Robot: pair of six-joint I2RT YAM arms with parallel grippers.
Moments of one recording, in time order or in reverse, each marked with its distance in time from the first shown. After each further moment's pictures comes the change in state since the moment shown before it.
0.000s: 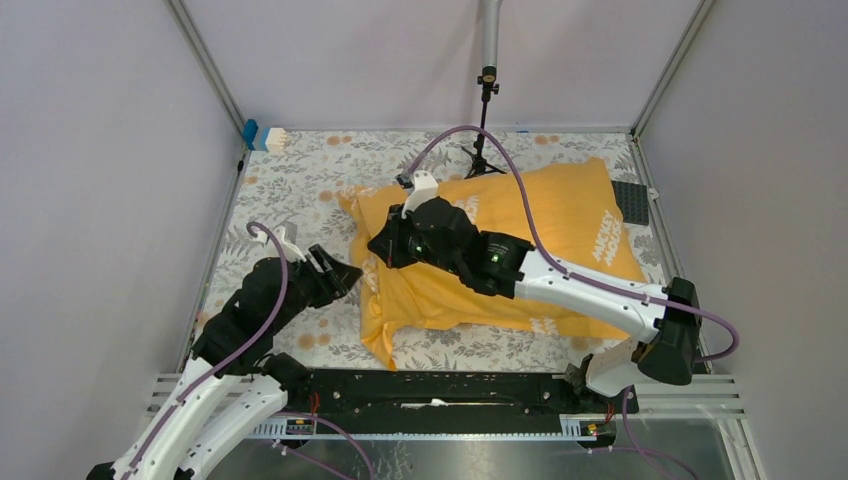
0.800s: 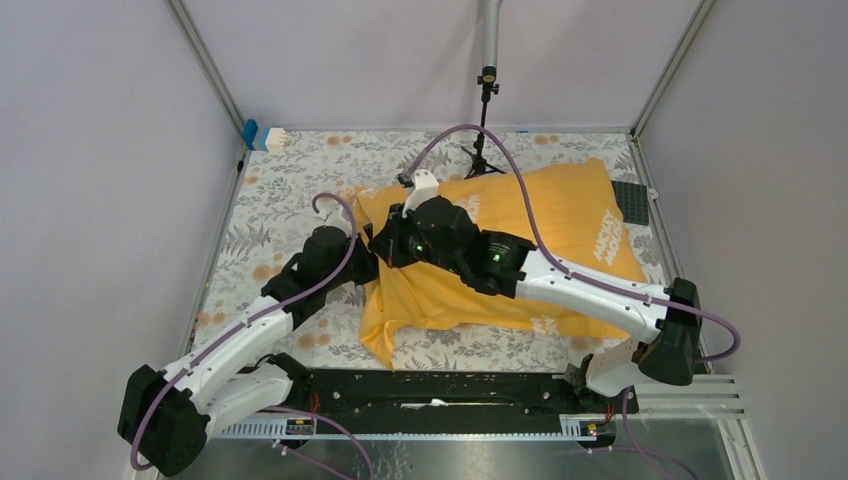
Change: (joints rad) left arm -0.005 0.458 -0.100 0.513 0.162 -0.036; right arm 0.000 -0.029 -0.011 -0.009 -0.003 0.000
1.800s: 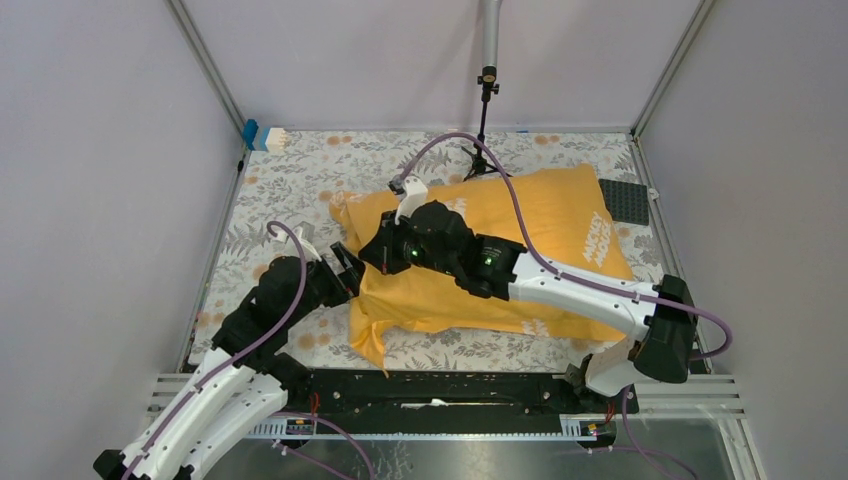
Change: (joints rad) left arm -0.002 -0.425 -0.014 -0.338 -0.077 -0.001; right arm -0.003 0.050 -0.010 0.078 -0.103 0.001
